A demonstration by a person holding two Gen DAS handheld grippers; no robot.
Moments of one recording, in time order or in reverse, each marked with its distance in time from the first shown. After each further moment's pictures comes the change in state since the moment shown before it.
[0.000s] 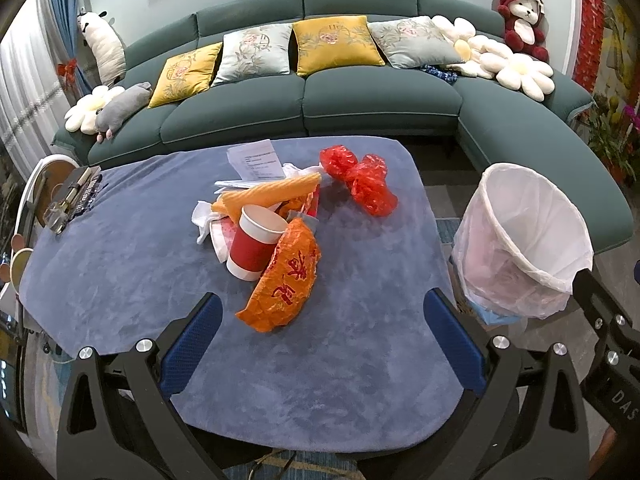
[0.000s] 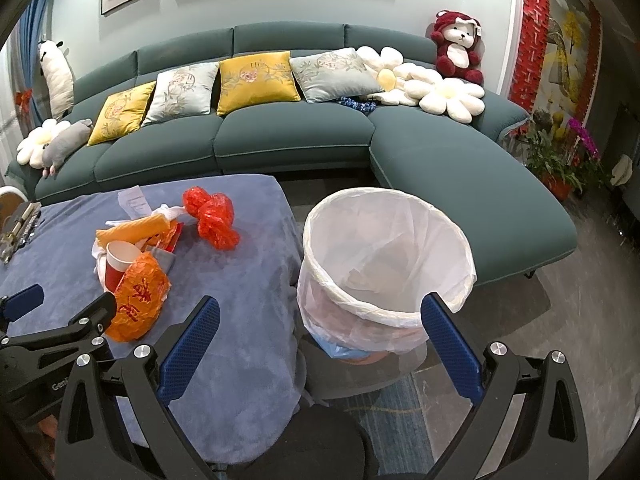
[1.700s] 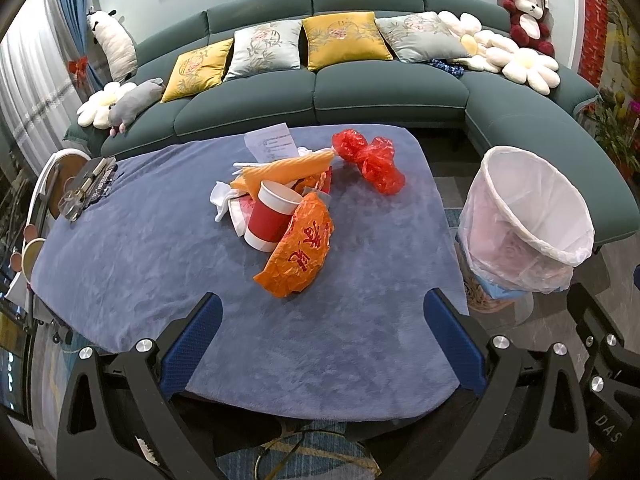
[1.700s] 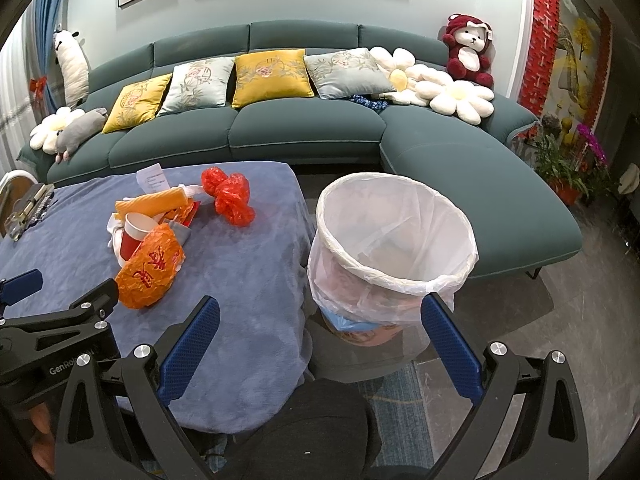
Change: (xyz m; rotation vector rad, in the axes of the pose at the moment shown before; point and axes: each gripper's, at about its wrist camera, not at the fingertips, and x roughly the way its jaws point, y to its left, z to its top) left arm -0.025 0.004 -0.028 0.000 0.009 0.043; right arm -0.026 0.002 -0.029 -0.043 -0.002 0.031
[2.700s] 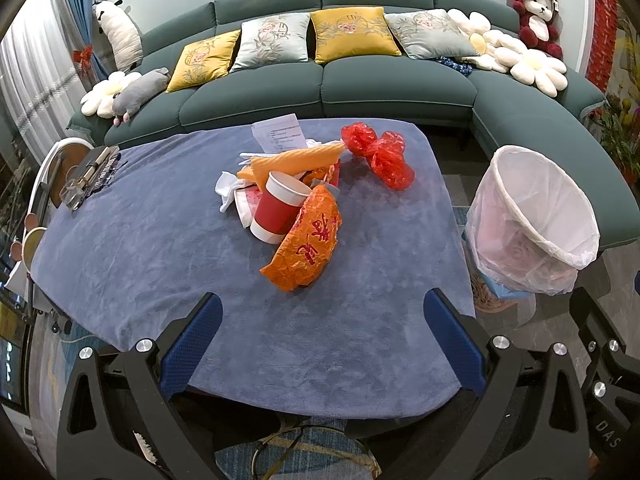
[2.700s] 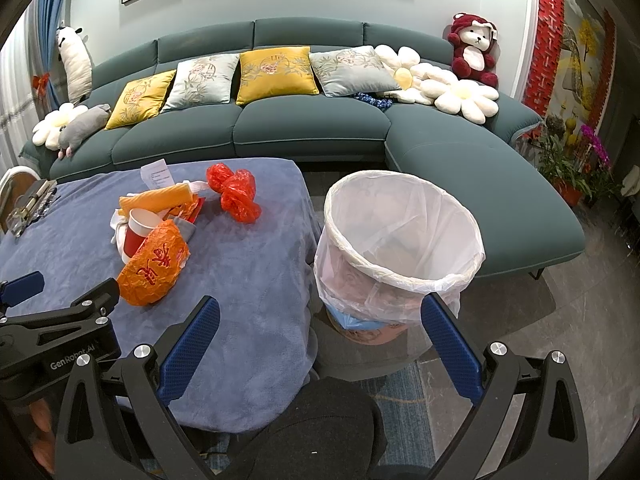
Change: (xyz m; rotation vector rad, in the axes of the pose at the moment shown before) left arm 0.006 0.010 -0.001 -0.030 0.025 0.006; right arm 0.007 0.008 -0.002 -0.007 0.009 0.010
